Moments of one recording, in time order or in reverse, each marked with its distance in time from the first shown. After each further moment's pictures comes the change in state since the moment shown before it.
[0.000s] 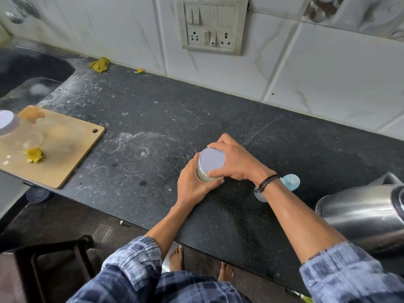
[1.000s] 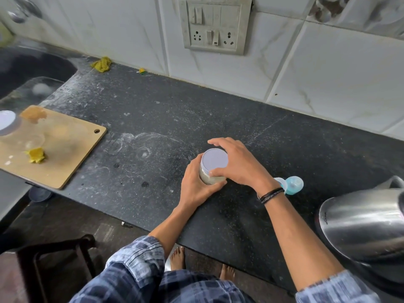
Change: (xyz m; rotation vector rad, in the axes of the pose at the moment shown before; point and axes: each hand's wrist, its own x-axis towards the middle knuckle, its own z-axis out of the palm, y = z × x) left_hand 0.005 -0.022 0.011 -0.031 -0.008 0.005; right_hand -0.012 -0.016 0.000 0.081 0.103 0.080
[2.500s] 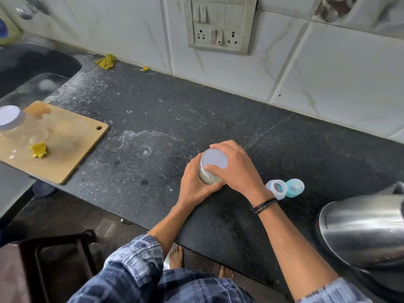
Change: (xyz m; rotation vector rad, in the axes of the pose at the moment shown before) left_hand 0.001 0.001 0.003 0.033 0.023 0.022; right_hand -0.007 0.005 0.021 0.046 0.168 -0.018
